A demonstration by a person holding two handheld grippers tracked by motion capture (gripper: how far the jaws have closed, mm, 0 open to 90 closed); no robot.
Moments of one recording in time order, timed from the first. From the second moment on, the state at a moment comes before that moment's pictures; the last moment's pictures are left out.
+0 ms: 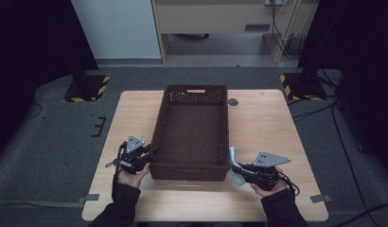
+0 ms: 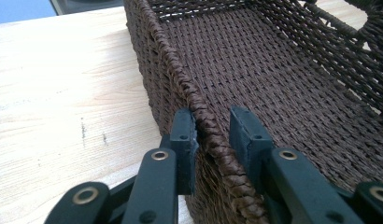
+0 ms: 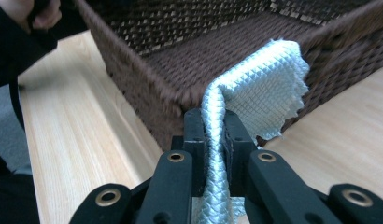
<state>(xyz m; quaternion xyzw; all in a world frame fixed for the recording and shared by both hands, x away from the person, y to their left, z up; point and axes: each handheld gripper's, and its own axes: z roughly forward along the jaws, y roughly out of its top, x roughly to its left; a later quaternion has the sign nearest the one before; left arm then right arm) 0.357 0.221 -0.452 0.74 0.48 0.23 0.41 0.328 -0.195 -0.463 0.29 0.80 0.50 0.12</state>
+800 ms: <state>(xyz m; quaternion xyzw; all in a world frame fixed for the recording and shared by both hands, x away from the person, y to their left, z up) 0.363 0.226 -0.451 0.72 0.51 0.24 0.41 0.321 -0.183 -0.472 0.29 0.82 0.49 0.10</state>
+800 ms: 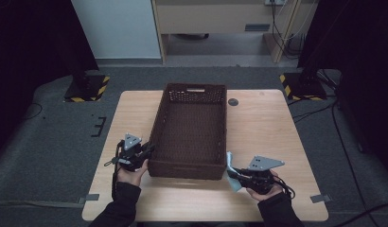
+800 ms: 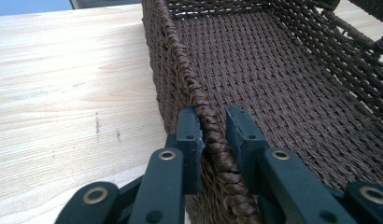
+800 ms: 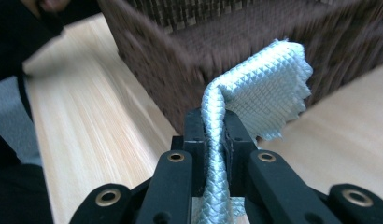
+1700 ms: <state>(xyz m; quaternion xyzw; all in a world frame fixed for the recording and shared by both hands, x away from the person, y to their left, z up) 0.360 0.231 -0.454 0.73 0.48 0.24 0.42 0.317 -0.167 -0.501 0.31 0.84 0.43 0.07</state>
